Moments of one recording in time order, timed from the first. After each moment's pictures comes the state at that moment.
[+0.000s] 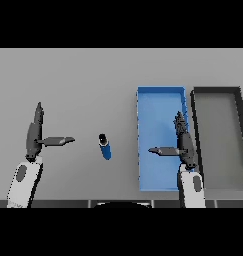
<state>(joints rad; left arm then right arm) -0.11 0.43 -0.16 -1.48 0.24 0.26 0.01 0.00 0.00 0.00 -1.57 0.00 0.00 0.00</state>
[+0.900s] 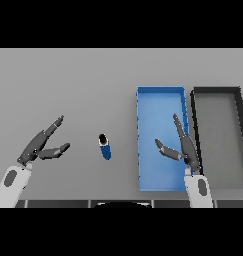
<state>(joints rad) -0.05 0.67 -0.29 -1.57 0.25 -0.18 -0.17 0.04 -0.16 0.11 -1.66 0.20 0.05 -0.06</state>
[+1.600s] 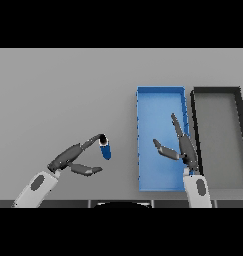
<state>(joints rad) -0.09 0.54 -0.53 -1.66 0.10 -0.22 -0.01 0.04 -0.14 0.11 -1.68 0.18 0.06 -0.03</state>
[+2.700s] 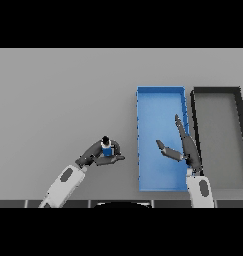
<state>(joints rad) -0.20 0.19 -0.54 -1.35 0.12 -0.17 -0.14 0.06 -0.16 0.09 -1.67 0.17 0.07 -0.05</state>
